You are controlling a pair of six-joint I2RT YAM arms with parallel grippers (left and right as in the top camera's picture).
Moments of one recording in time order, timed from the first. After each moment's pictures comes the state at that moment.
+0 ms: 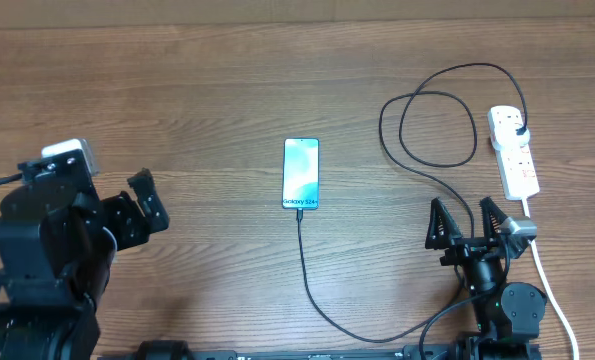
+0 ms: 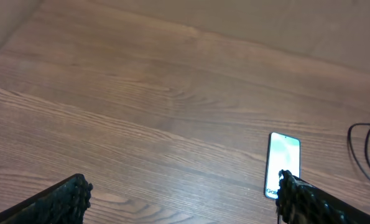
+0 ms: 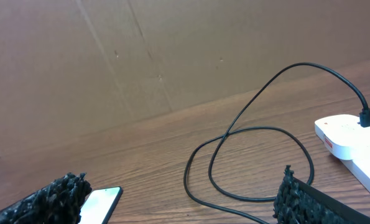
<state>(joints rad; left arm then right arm) -0.03 0.86 1.41 -1.18 -0.13 -0.28 -0.06 0.01 0.02 -0.02 -0.18 0.33</state>
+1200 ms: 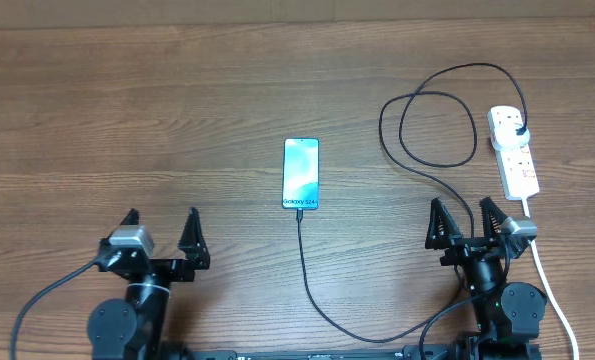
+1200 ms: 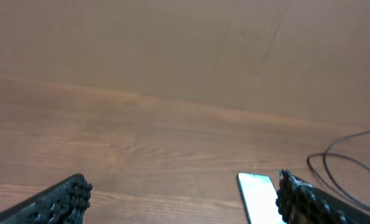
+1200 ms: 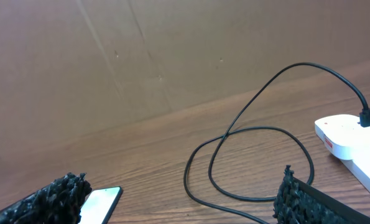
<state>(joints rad) -0.03 0.07 0.31 -0.32 0.05 -0.23 -0.06 0.01 0.02 -0.02 -0.18 0.33</state>
